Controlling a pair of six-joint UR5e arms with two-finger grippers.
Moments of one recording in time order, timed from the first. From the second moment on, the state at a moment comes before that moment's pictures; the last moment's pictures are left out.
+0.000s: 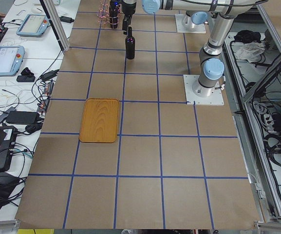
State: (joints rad) left arm -1.70 -1.61 -1.57 -1.43 1.54 0.07; right arm 1.61 -1.64 1.50 -1.48 -1.57 0.13
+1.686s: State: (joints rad) left arm -1.88 -1.82 -1.58 -1.27 1.59 0.01; right arm 1.60 -1.65 1.54 -1.63 -1.57 0.09
